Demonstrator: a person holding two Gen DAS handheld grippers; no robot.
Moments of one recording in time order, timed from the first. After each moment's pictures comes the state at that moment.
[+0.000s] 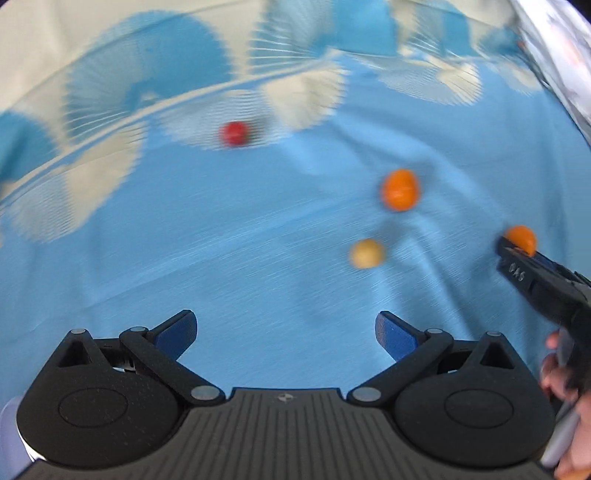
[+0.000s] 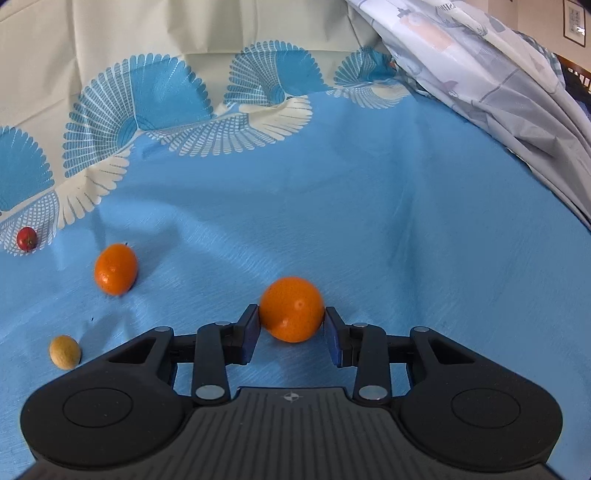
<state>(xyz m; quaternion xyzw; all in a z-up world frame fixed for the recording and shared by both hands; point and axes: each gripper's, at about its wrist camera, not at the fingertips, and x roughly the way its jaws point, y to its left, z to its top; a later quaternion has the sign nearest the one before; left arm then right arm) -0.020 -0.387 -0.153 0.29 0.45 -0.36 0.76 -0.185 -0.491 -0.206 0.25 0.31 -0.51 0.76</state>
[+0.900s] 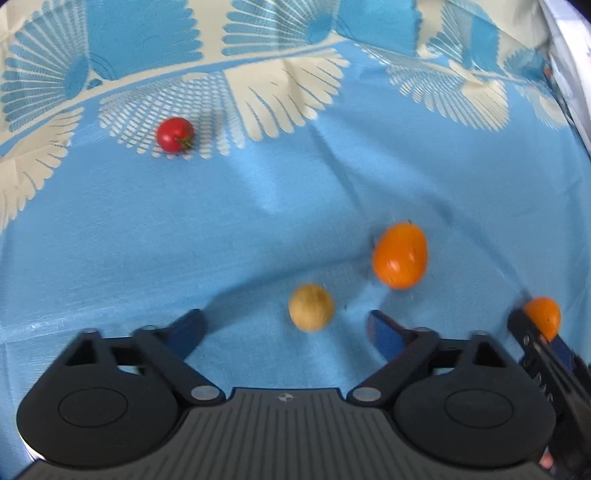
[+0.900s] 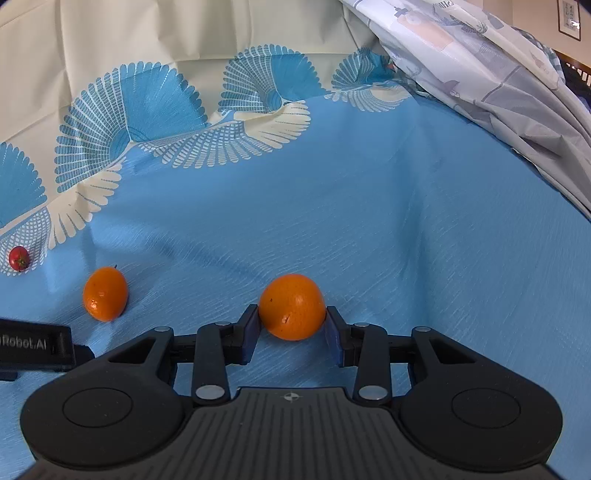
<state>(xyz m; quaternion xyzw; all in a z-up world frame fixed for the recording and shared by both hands) 0.021 -0.459 -0.206 0.24 0.49 -0.35 0.76 -0.181 -0.507 -0.210 0.26 0.29 -0.52 0.76</state>
